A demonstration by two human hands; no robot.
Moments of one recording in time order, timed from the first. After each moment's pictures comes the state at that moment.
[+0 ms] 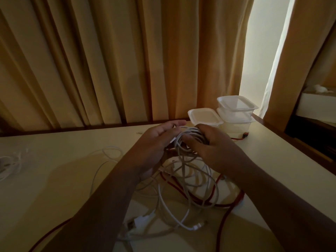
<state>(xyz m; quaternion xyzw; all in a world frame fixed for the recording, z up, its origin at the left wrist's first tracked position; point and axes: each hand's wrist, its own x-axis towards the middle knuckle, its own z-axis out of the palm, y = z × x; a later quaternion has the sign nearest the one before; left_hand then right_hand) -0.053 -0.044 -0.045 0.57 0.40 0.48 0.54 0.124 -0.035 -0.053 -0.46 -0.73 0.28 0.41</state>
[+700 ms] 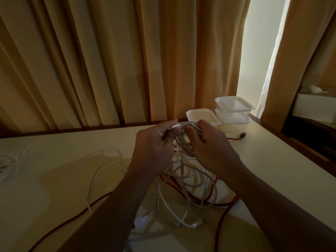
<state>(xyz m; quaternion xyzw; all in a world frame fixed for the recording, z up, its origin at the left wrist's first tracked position) -0.046 -0.042 -0.058 0.70 0.49 0.52 0.03 0.112 -0.032 -0.058 -0.51 -0.71 0.16 0.46</state>
